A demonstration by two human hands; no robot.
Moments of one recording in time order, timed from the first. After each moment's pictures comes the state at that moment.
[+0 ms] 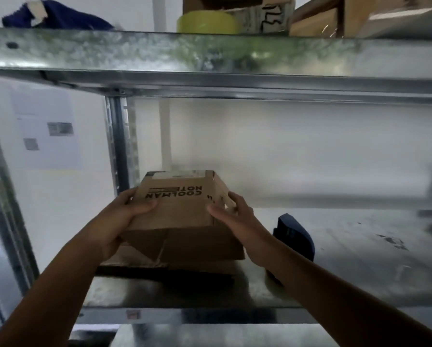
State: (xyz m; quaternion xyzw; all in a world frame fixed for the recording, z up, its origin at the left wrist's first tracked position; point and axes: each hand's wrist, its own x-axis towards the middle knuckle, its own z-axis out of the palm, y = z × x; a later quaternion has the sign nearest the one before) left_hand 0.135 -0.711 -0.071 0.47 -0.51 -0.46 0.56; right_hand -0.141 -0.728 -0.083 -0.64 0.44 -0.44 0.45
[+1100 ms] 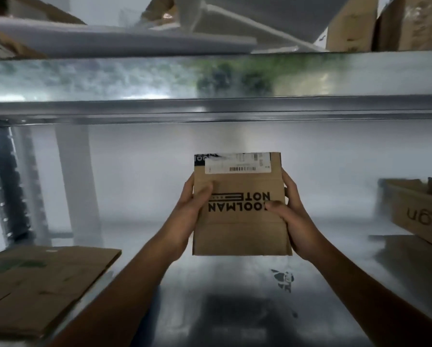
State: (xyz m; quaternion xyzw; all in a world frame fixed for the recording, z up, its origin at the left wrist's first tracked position) left_hand -0.323 -0.788 -0.024 0.33 -0.62 -0.42 0.58; right_hand -0.561 -0.825 -0.048 -0.63 0.25 -0.60 0.42
